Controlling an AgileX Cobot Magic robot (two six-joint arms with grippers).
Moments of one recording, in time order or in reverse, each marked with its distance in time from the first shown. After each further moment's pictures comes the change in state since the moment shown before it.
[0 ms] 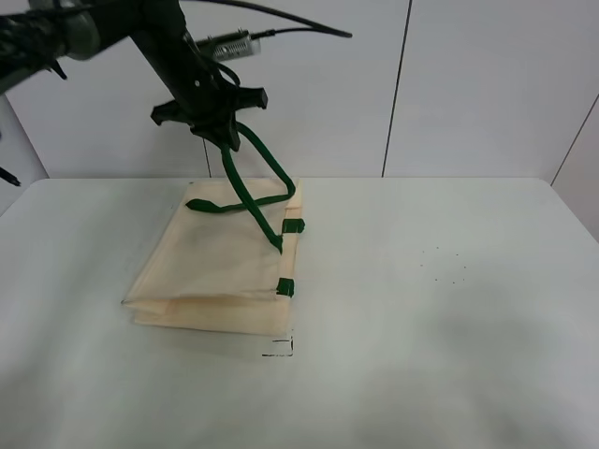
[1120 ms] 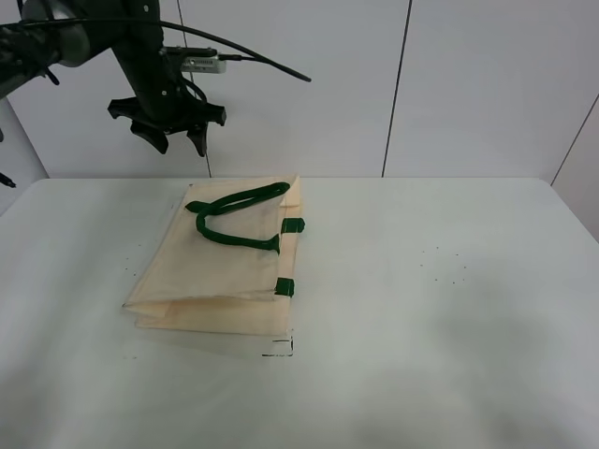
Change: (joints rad) left arm 0.091 0.000 -0.024 0.269 0.062 0.023; right arm 0.000 0.000 0.001 0.000 0.000 0.000
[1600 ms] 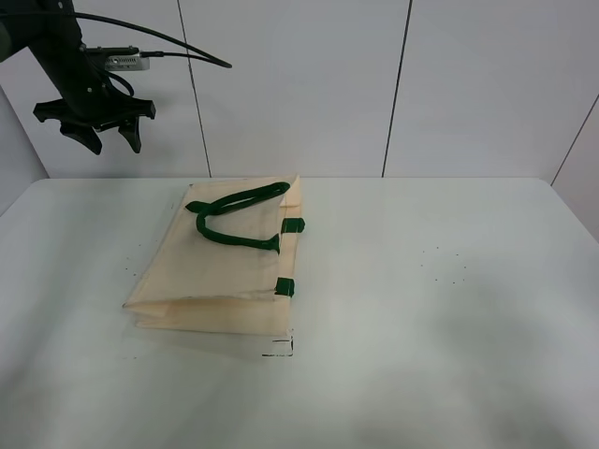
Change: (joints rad) left arm 0.204 -0.020 0.034 -0.041 0.000 0.047; right arm 0.000 0.000 0.001 0.000 0.000 0.000
